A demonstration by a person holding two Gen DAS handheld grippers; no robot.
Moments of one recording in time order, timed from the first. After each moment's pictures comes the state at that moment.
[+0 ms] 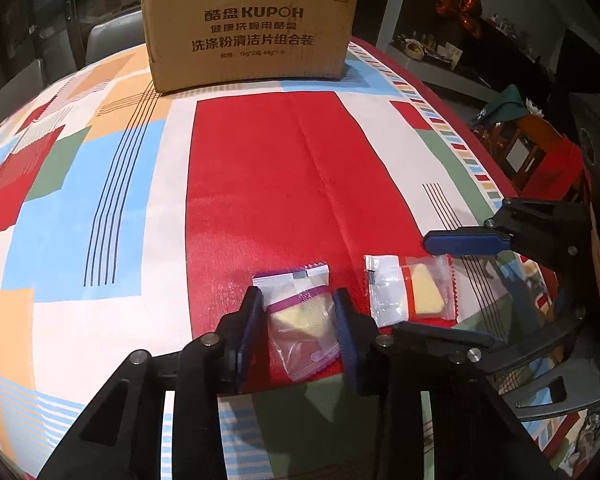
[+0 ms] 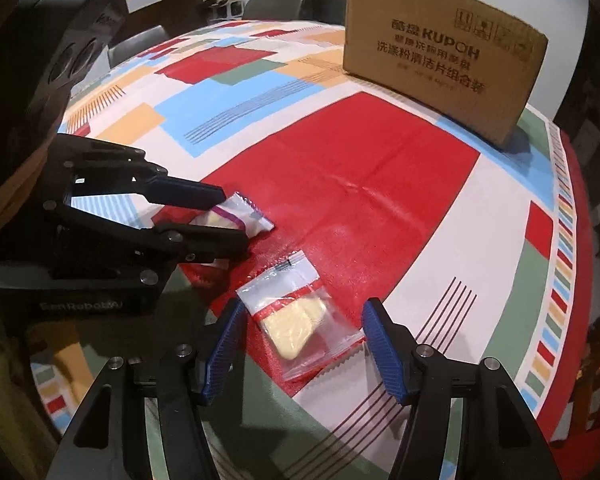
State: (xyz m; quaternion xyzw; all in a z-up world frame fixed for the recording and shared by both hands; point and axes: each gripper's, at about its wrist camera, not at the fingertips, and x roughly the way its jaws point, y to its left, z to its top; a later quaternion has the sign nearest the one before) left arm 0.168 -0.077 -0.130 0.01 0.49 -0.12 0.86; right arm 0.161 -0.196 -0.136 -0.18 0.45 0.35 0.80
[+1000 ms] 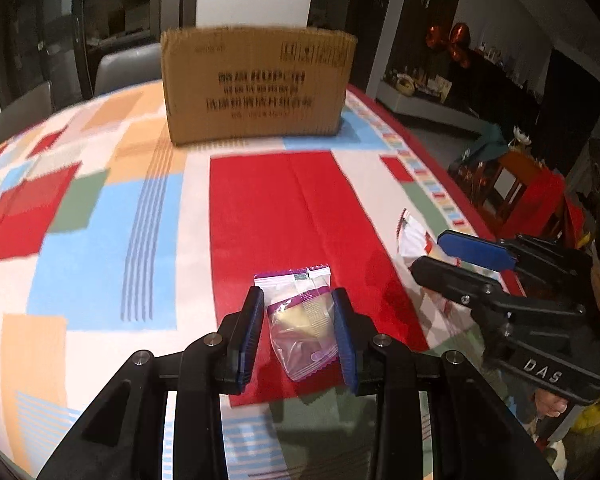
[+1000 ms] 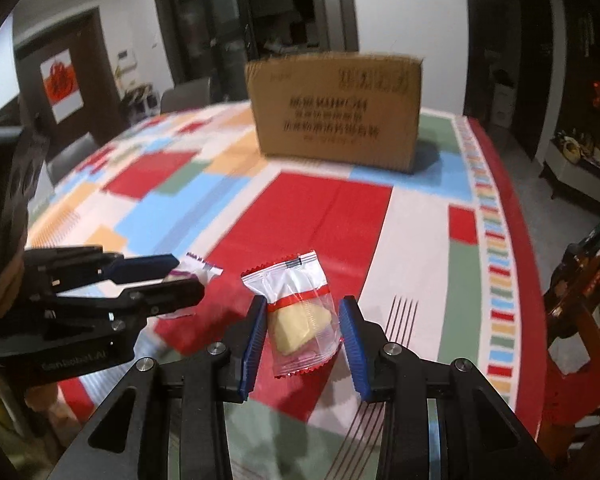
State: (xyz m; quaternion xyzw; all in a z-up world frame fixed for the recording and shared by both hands) left arm 0.161 -0.060 -0.081 -0.01 0.43 -0.13 0.90; right arm 0.150 -0.219 -0.085 -0.03 0.38 0.22 0.90
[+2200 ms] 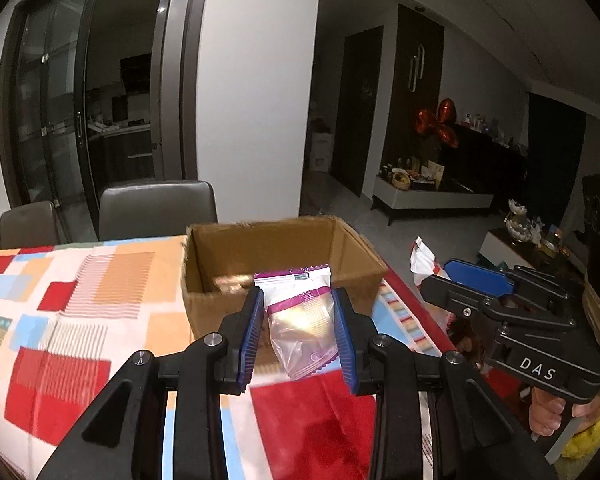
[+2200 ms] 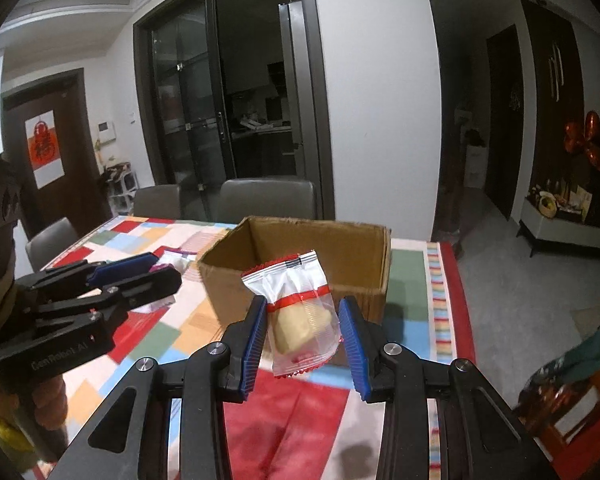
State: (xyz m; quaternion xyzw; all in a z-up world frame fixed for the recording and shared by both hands) left arm 0.295 -0.031 0.062 0.00 0.27 -0.13 0.95; right arm 0.275 -0.209 0.053 -0.01 0.26 0.18 0.95
